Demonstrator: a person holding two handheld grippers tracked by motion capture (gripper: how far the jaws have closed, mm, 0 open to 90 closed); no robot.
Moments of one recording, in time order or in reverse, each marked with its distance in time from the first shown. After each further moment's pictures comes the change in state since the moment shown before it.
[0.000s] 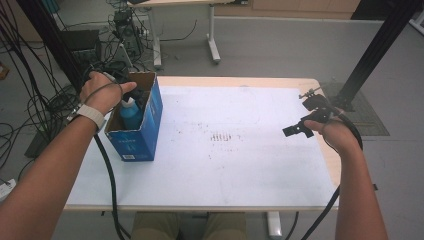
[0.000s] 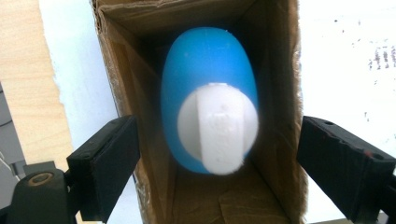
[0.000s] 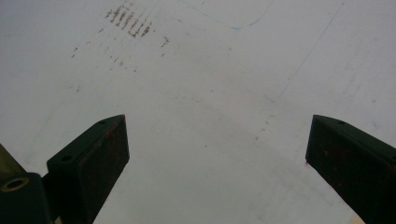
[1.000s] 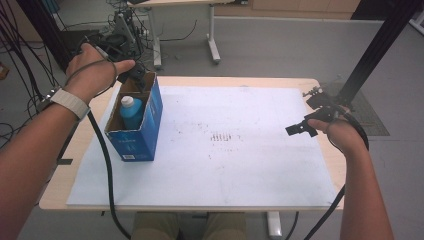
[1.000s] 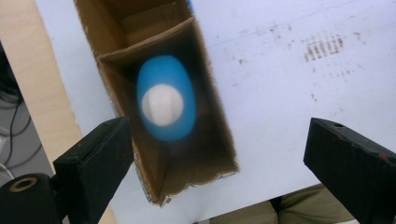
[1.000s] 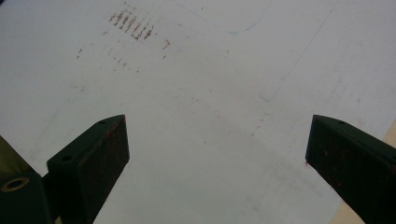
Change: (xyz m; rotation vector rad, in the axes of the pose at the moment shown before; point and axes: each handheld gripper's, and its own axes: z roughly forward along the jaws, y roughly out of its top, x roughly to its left) left arm -0.030 -0.016 -0.083 -0.073 -0.028 0.187; right arm 0.008 -0.002 -0.016 -0.012 -0.019 -0.009
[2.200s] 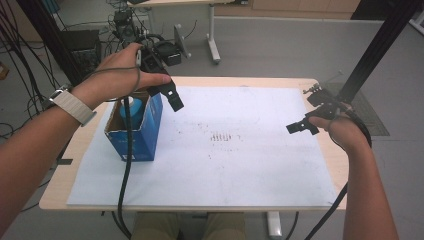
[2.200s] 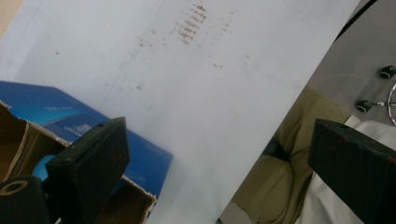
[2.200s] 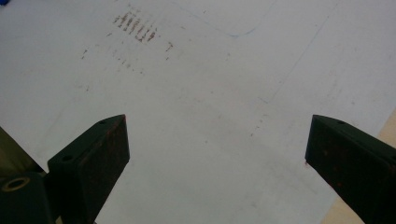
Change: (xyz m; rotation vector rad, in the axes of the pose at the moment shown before) left arm -0.087 0.009 -0.004 0.031 -0.162 0.700; right arm 0.005 0.007 -0.009 0.007 -0.004 -0.011
